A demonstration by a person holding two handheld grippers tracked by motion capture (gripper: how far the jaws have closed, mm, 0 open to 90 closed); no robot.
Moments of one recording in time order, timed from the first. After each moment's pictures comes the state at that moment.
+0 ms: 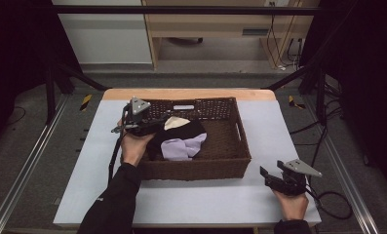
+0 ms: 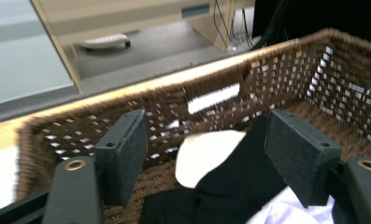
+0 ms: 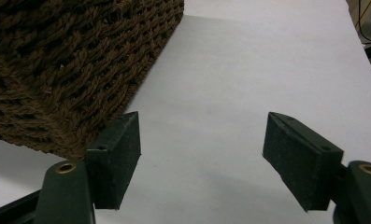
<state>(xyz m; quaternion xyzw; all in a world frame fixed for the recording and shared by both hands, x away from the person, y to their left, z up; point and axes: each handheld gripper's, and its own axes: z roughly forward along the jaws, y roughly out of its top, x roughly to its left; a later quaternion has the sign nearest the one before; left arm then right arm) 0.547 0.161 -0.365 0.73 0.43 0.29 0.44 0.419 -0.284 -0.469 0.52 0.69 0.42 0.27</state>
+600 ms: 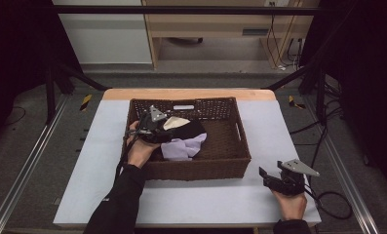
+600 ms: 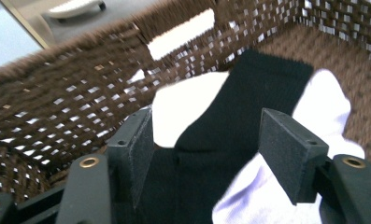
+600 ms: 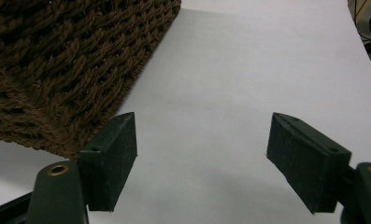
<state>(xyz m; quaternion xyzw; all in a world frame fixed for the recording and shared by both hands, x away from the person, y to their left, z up) 0.552 0.137 -0.396 0.82 0.38 0.26 0.34 0.421 -0.281 -0.472 0.52 0.70 0.41 0.28</state>
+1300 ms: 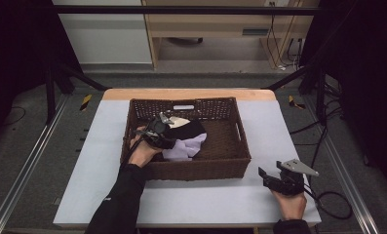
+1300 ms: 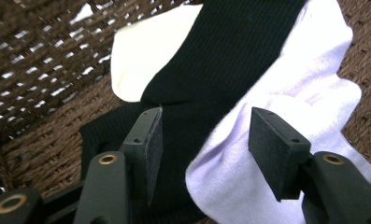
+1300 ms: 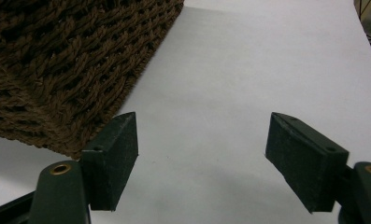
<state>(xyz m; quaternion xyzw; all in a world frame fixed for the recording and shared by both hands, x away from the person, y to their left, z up) 0.557 0.125 -0.412 0.86 0.39 0.19 0.27 0.421 -0.280 -0.472 0.52 0.70 0.41 0.27</state>
